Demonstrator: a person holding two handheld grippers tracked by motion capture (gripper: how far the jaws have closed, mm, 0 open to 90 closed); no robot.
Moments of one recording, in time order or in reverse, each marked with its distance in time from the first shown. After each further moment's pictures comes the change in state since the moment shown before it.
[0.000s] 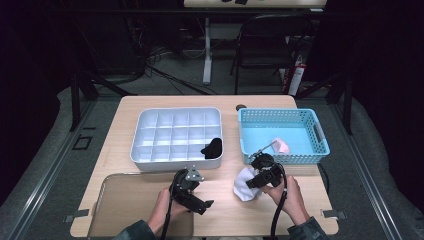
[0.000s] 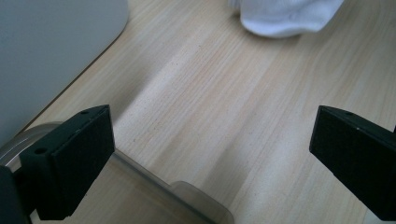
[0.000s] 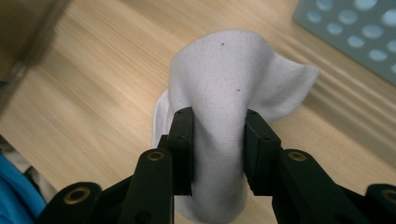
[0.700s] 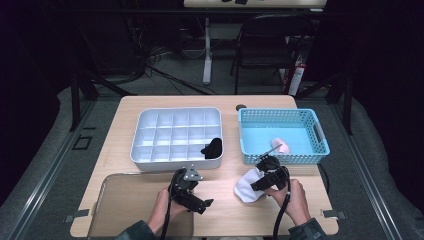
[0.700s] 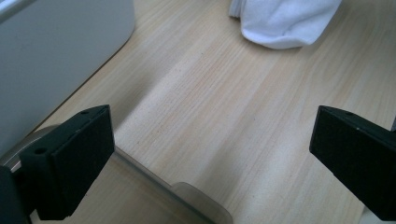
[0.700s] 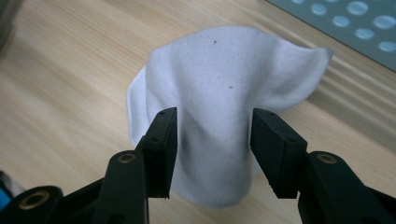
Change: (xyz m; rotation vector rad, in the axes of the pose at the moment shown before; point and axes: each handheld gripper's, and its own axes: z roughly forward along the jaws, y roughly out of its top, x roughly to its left) left arm 0.001 -0.001 -0.006 -0.028 0.009 -0.015; right arm -0.011 -0.012 -0.004 -0.013 -0.044 0.063
